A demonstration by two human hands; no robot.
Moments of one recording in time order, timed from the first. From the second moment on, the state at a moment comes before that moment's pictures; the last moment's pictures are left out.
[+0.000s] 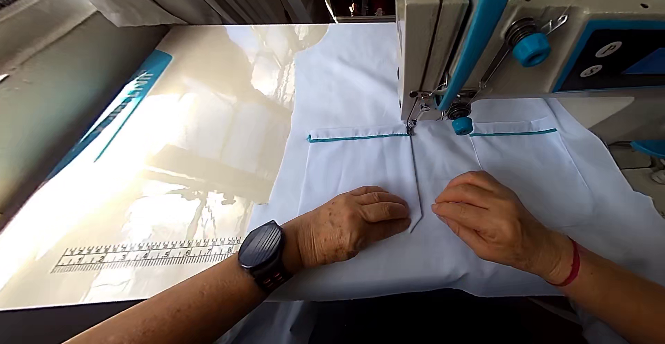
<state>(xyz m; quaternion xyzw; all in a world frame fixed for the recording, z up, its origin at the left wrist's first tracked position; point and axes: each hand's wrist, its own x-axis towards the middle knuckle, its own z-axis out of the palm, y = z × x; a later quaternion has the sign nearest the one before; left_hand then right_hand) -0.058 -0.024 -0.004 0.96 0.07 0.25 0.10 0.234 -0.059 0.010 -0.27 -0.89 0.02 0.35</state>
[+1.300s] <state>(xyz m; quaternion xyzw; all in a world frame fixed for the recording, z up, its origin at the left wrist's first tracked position) -0.061 0.001 -0.009 0.96 0.09 0.23 0.12 0.238 -0.078 -0.014 -0.20 -0.93 0.03 0.31</state>
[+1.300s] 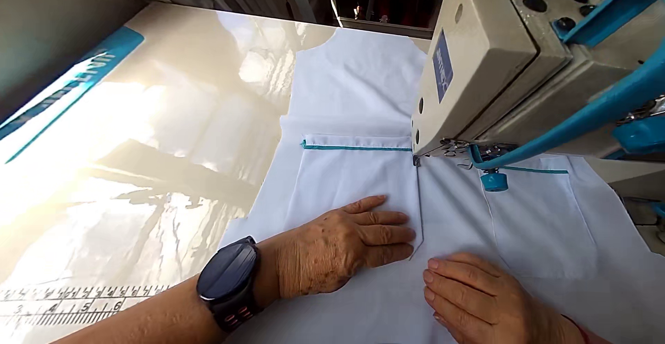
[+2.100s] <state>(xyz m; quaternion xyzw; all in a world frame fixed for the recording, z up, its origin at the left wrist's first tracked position) -0.057 0.097 0.003 0.96 0.10 0.26 0.07 0.258 0.035 -0.015 -0.19 -0.94 0.02 0.29</state>
